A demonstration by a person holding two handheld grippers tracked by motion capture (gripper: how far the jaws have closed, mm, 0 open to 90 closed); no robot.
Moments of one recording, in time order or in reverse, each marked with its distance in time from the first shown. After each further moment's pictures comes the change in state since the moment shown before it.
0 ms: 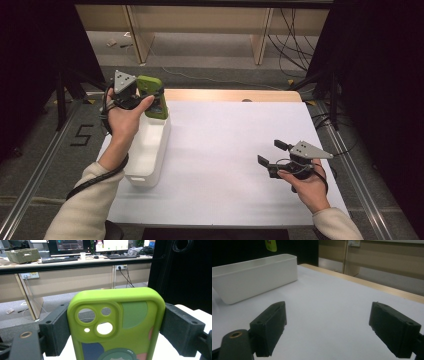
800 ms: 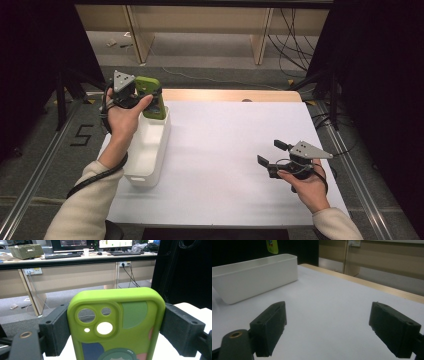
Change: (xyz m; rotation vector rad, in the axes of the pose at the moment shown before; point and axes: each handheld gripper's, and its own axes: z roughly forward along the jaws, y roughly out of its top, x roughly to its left) left arm 0.009 -0.005 0.007 0.021 0.023 -0.013; right arm 0.000 0.000 0.000 0.002 0.001 -0.001
